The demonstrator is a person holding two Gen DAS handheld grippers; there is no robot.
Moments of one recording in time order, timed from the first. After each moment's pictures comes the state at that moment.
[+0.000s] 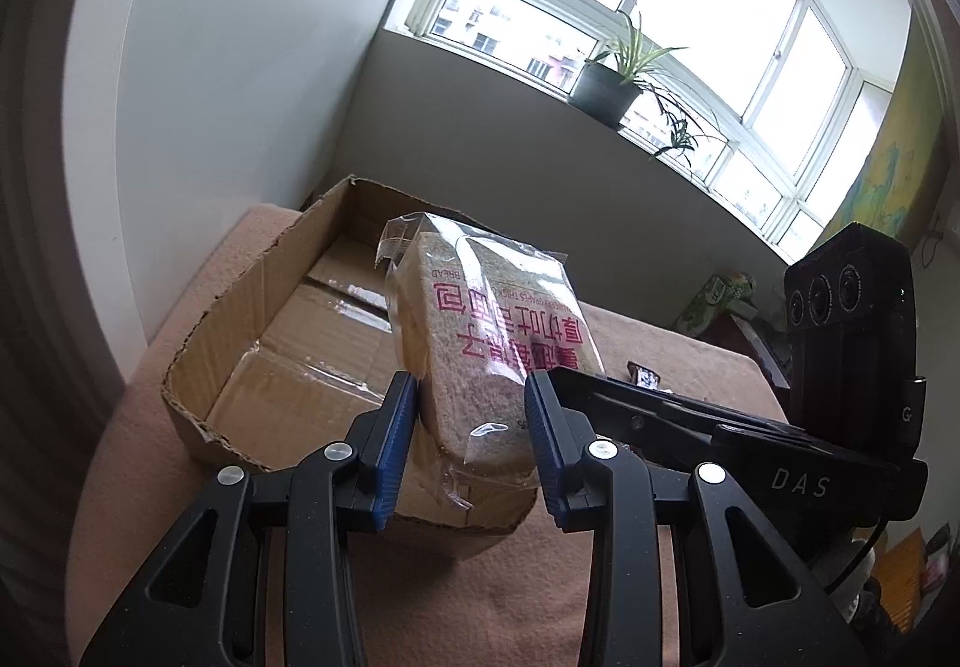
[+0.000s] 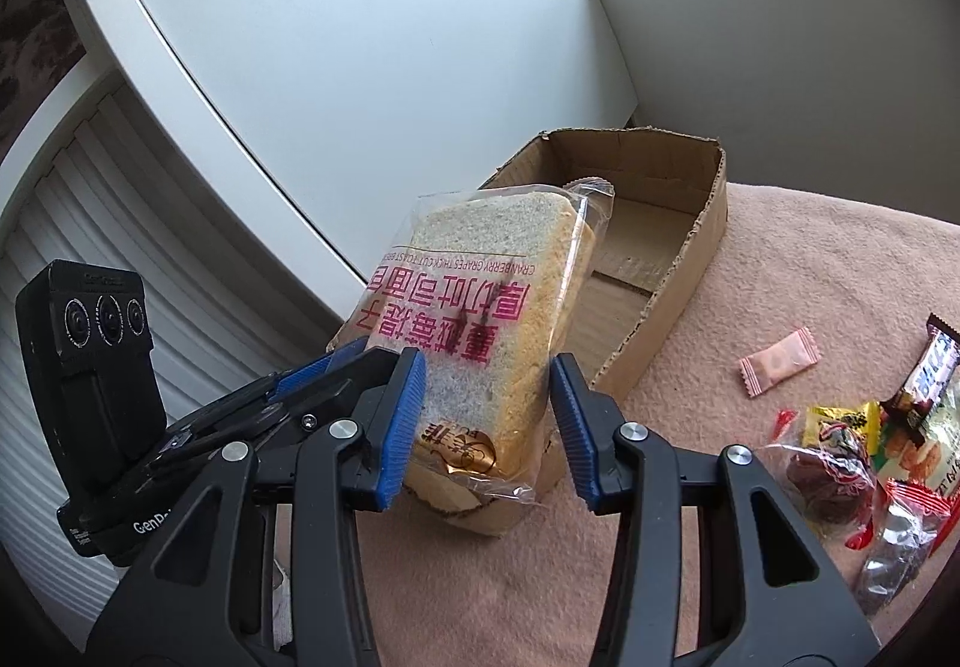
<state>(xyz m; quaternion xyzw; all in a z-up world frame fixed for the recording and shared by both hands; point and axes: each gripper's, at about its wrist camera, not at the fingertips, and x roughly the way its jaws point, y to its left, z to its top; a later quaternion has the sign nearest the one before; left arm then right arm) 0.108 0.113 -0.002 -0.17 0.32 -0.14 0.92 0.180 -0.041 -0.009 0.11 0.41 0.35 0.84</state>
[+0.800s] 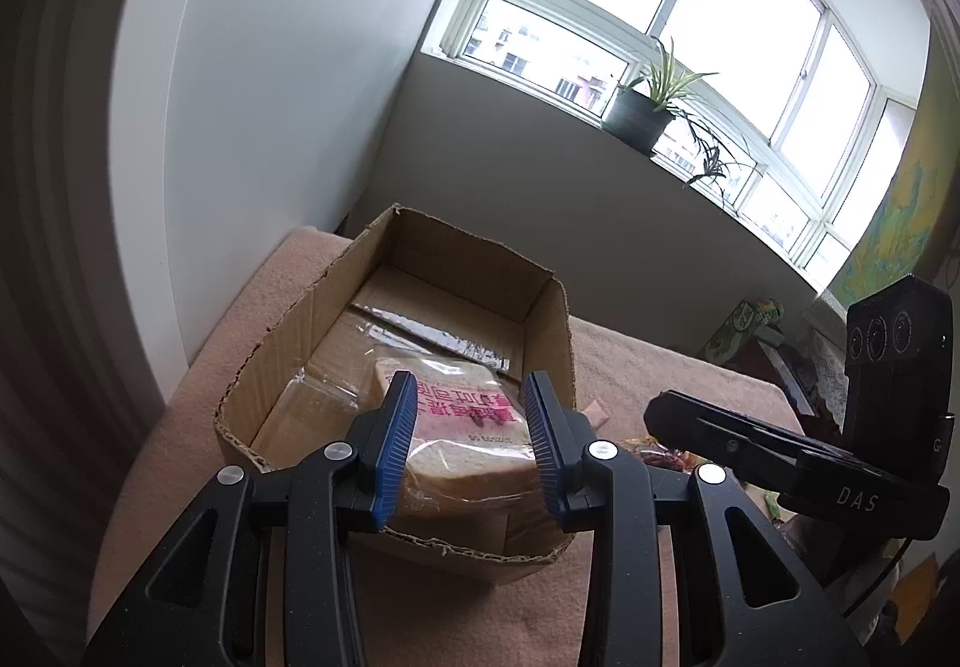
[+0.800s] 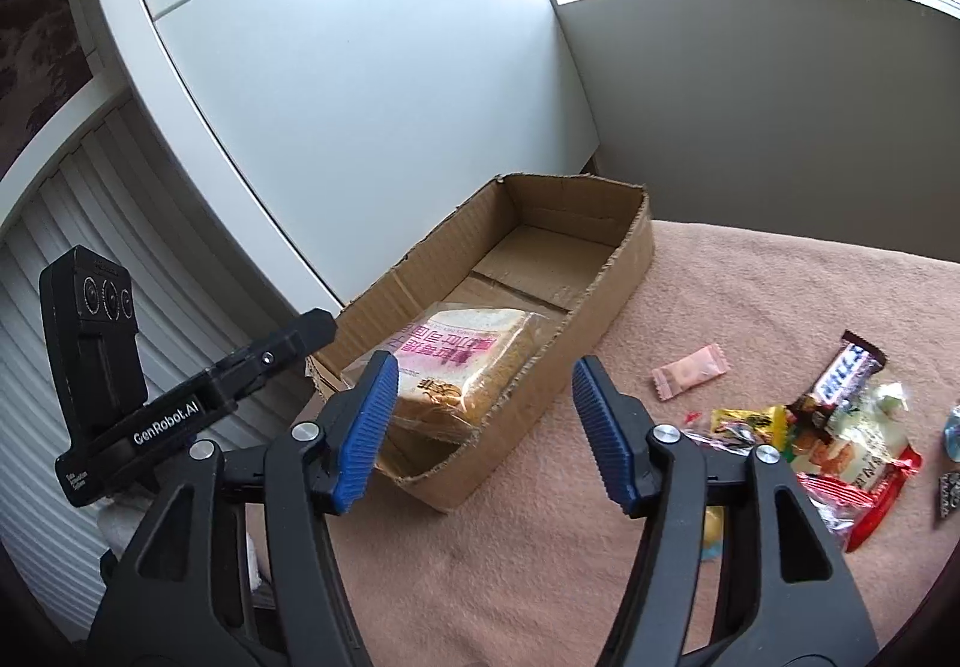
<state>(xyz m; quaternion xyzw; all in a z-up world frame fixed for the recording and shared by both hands) 0.103 0.127 0.008 -0.18 0.29 -0.10 0.93 0.141 -0.106 0.021 0.09 0.36 0.31 0.88</state>
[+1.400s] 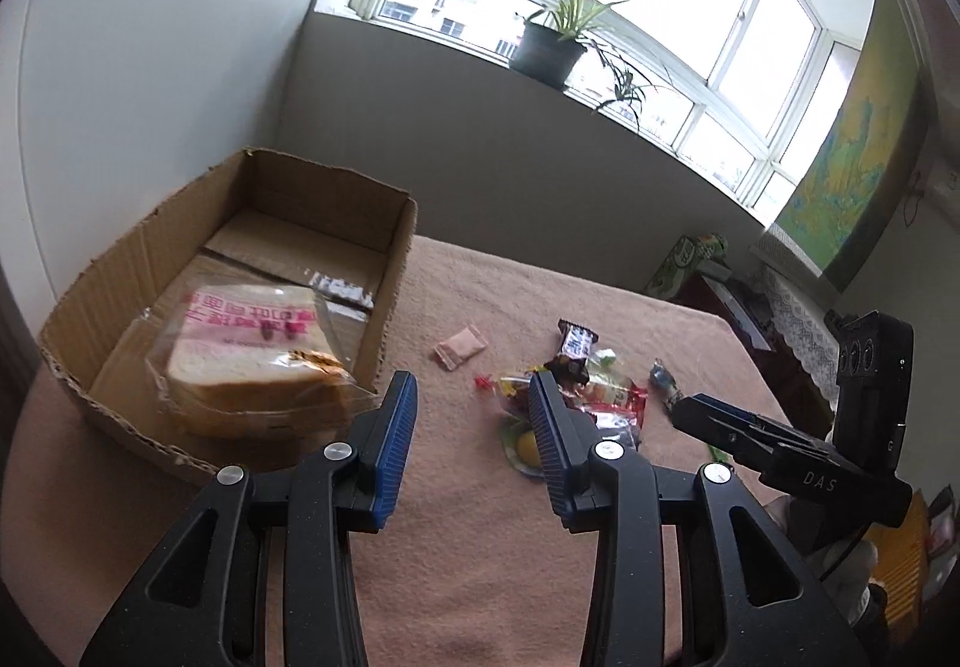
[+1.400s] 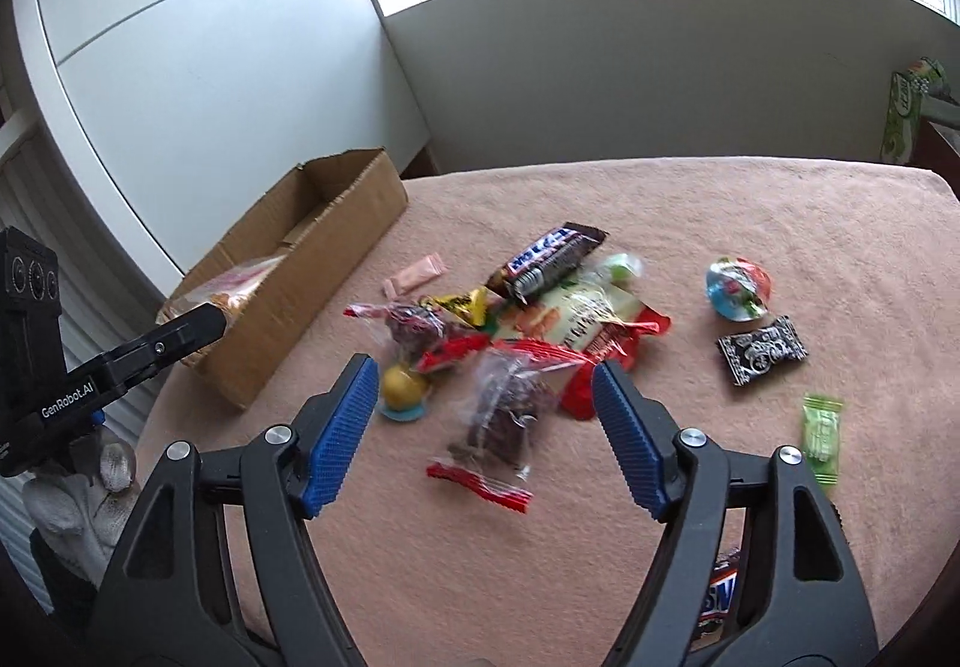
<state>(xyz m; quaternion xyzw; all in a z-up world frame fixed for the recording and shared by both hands) 0.102 0.028 -0.006 -0.14 0.34 -0.18 0.91 0.109 -0.227 -0.031 0.09 0.39 0.16 0.90</state>
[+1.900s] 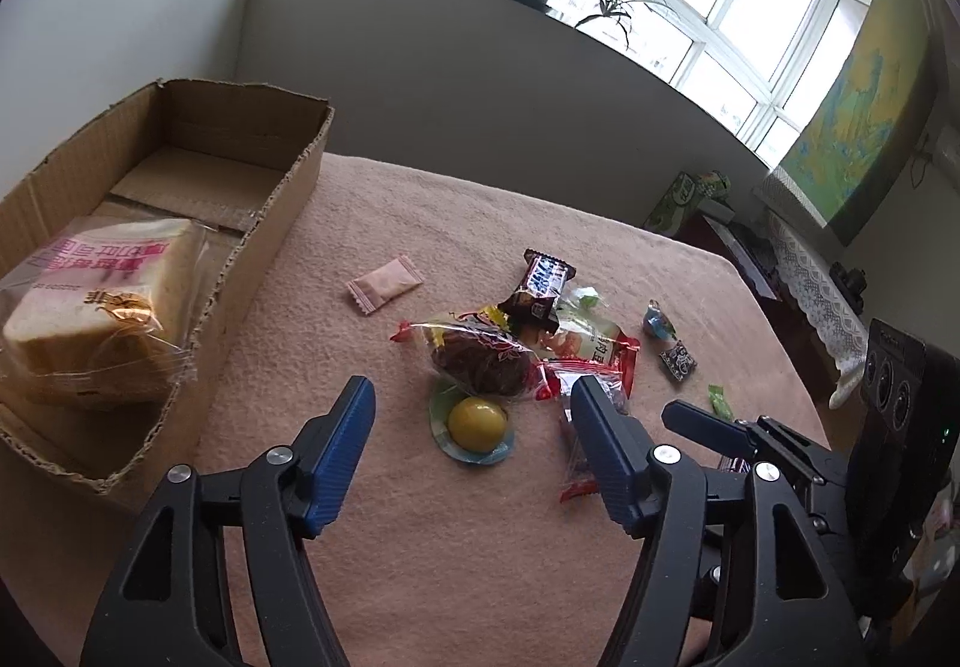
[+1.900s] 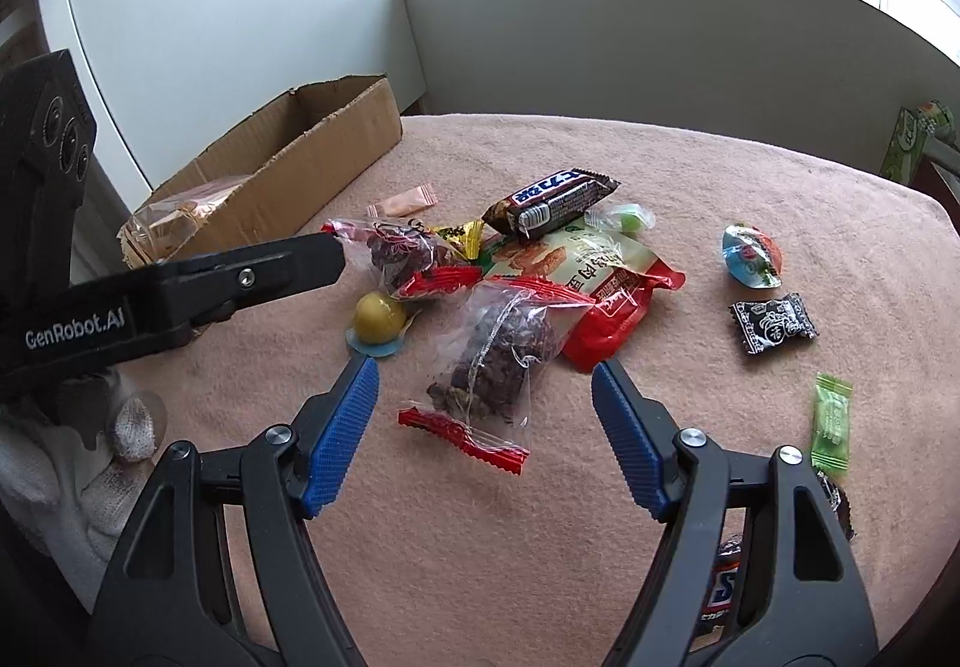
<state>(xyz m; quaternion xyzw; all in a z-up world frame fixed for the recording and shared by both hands) 0.128 -0.028 -0.033 -0.13 0.40 -0.19 0.89 0.102 -0.202 -0.057 0.02 0.41 0.16 0.90</state>
